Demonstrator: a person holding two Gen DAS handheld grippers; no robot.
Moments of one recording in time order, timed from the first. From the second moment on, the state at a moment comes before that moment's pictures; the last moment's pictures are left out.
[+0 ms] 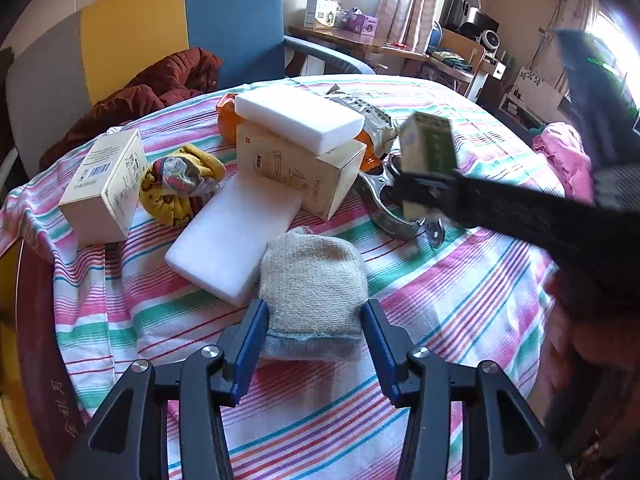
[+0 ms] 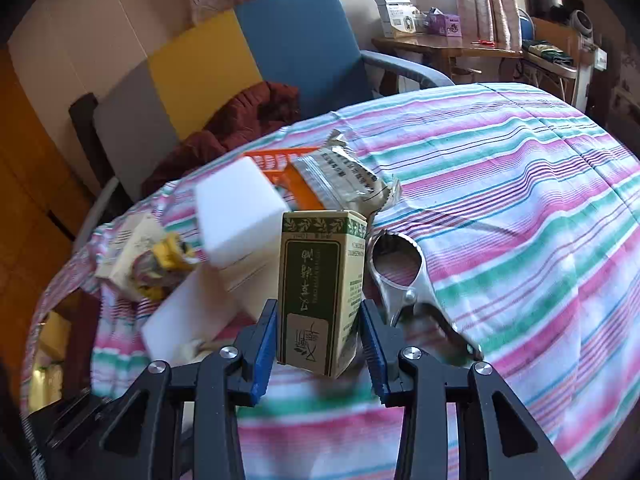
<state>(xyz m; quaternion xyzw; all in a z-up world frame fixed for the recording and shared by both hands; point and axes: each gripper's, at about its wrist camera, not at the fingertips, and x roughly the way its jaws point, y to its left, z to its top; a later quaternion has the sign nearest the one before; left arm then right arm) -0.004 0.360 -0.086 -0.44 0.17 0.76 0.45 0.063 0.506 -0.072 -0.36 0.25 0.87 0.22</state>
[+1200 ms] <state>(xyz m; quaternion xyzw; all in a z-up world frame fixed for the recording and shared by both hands) 0.006 0.347 -0.079 -0.44 0.18 0.76 0.44 0.108 0.477 -0.097 -0.42 0.27 0.85 0.19</state>
